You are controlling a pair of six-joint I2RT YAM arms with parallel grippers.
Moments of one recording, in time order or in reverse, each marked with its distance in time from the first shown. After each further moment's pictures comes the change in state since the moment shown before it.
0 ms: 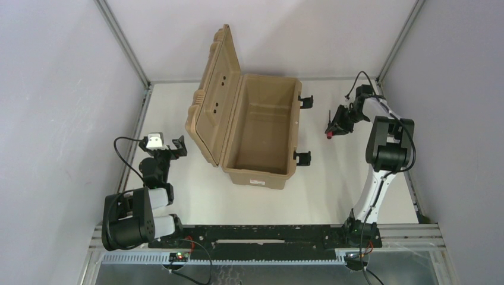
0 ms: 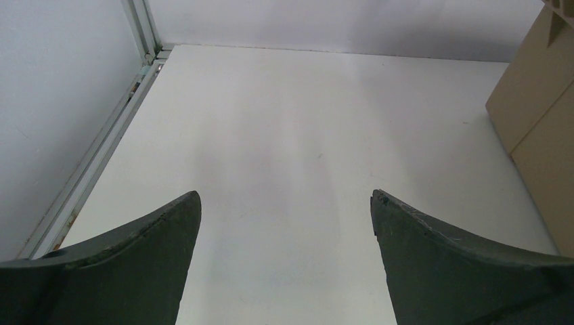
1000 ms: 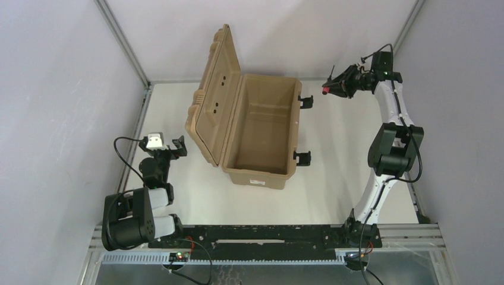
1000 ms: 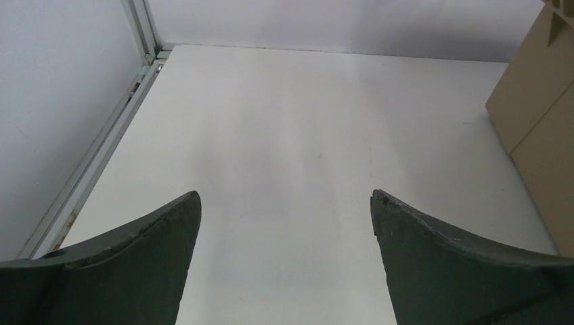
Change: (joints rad) left arm 0.000 0.000 0.000 0.000 0.000 0.000; right arm -0.033 -0.073 0.297 0.082 -0.404 0.500
